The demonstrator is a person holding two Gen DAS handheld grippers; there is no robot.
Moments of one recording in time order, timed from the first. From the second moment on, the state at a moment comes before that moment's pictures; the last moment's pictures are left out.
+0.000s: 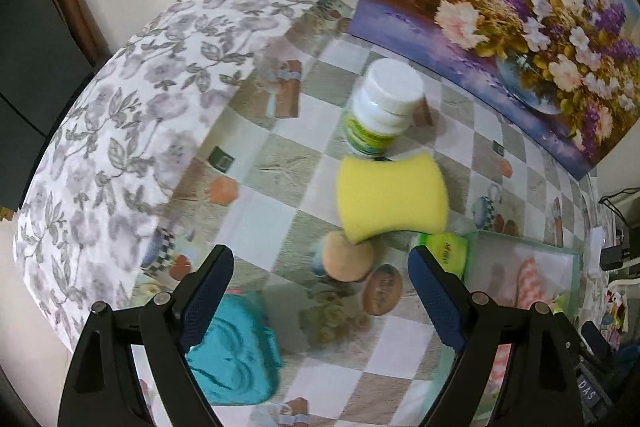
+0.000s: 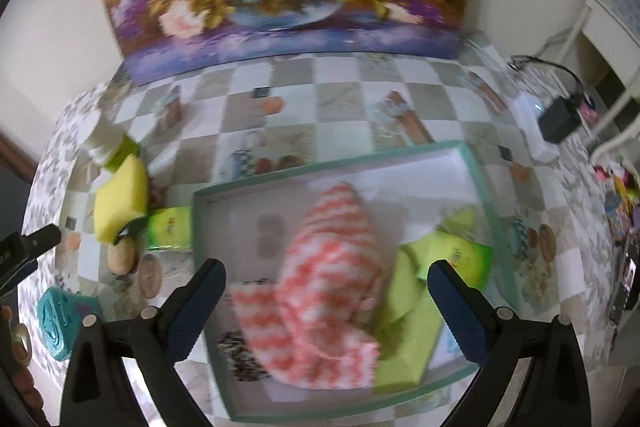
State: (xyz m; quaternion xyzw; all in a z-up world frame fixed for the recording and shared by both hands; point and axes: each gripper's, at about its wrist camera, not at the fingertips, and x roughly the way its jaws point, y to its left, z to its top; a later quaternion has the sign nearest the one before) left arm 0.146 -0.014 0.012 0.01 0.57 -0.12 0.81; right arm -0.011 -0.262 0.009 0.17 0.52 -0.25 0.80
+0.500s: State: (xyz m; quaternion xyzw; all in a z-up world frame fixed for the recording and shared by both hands) left arm 0.168 0.033 0.003 -0.04 0.58 -0.09 0.81; right arm 0.043 -0.185 -0.004 0.13 0.52 -0.17 0.82
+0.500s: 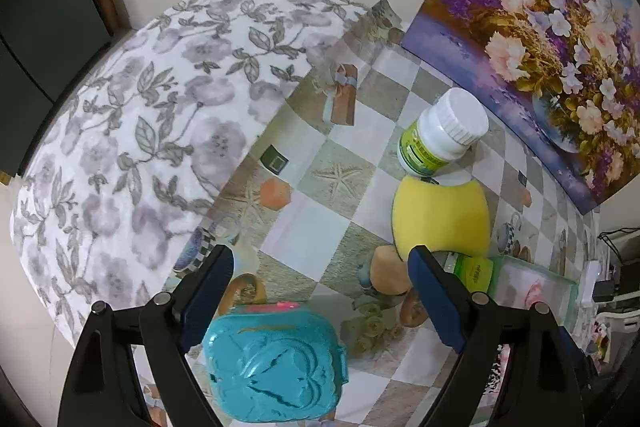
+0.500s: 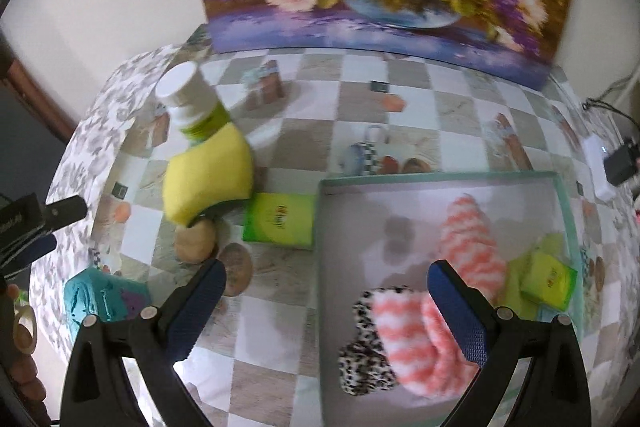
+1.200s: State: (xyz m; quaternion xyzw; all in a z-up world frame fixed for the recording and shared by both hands) left arm 0.168 -0.056 -0.020 0.05 0.58 -0.16 0.80; right arm 0.068 -0.212 -0.018 0.15 0.50 -0.16 0.84
